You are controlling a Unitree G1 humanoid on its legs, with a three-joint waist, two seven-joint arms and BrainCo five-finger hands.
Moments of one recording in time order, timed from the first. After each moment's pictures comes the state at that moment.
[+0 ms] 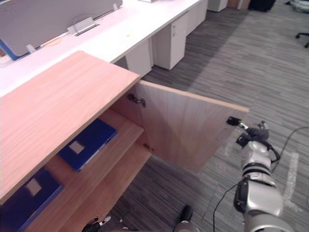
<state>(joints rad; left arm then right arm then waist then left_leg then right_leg) 0.17 0.10 0.10 0.97 -0.07 -0.02 0.07 -0.70 -0.58 -0.37 1.14 0.37 -0.02 -0.20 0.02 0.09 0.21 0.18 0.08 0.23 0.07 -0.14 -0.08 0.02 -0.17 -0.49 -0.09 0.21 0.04</state>
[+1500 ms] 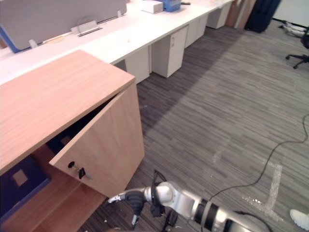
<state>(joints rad) 0.14 0.09 0.61 1.15 -0.20 0.03 -0.01 -0.34 -0.38 1.04 0.23 -0.15 -0.11 0.46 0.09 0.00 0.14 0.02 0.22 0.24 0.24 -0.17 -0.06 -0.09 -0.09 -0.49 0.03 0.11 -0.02</state>
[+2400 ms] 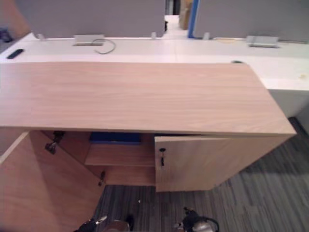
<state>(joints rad) 0.10 0.12 0.16 1.09 -0.03 -0.01 0.05 -0.04 -0.07 -0.09 1.15 -0.23 0.06 0.03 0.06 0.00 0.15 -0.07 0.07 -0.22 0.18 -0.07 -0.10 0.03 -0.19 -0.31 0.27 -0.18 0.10</state>
